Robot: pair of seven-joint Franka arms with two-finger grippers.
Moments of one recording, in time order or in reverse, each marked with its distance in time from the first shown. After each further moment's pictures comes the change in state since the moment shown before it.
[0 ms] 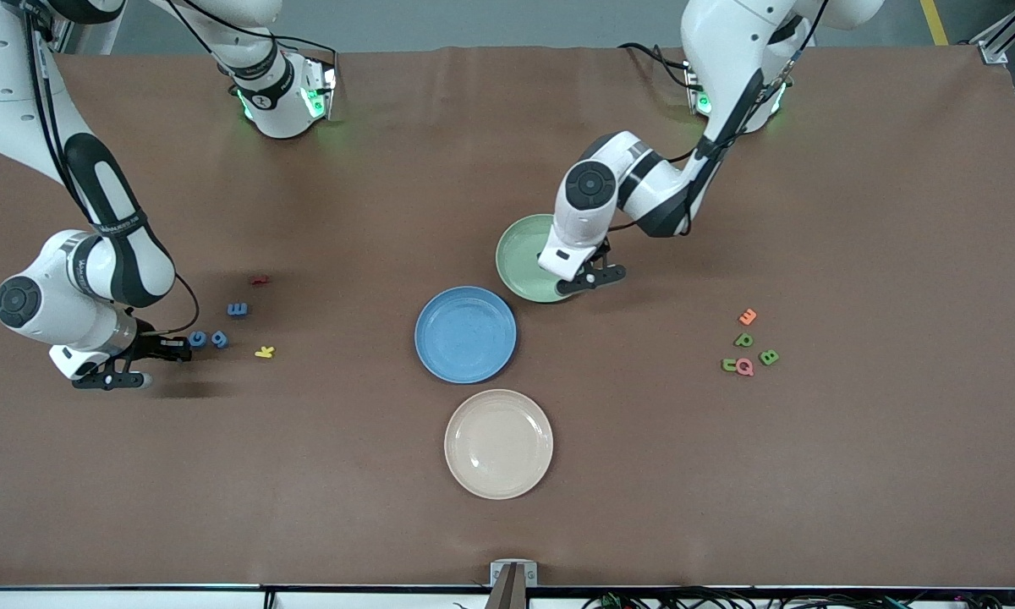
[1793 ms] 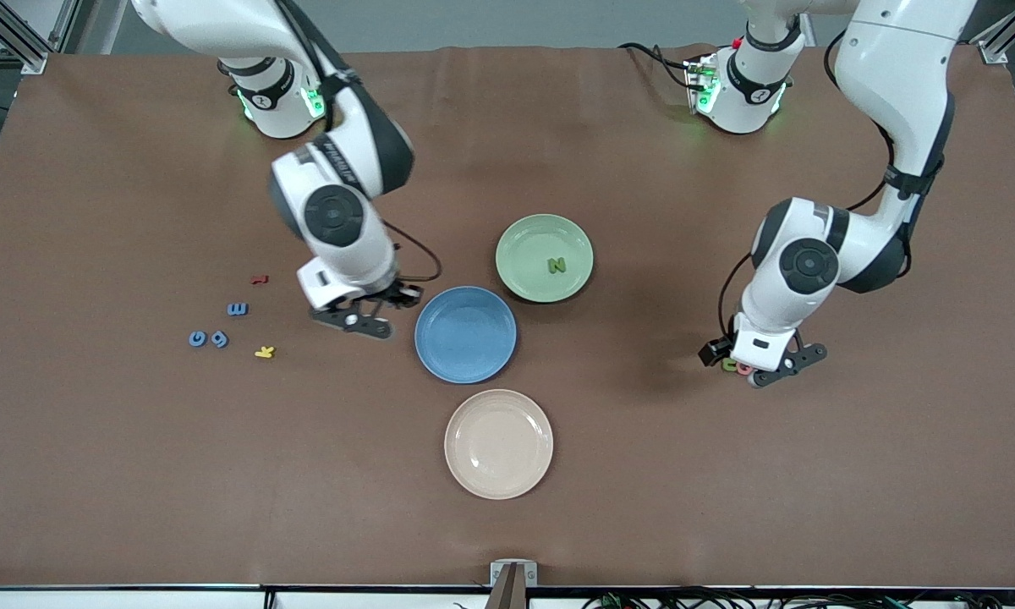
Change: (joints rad) left arm 0.561 -0.048 0.019 0.023 0.223 0.008 0.319; right arm 0.798 -0.144 0.037 0.194 -0.012 -0.366 1.144
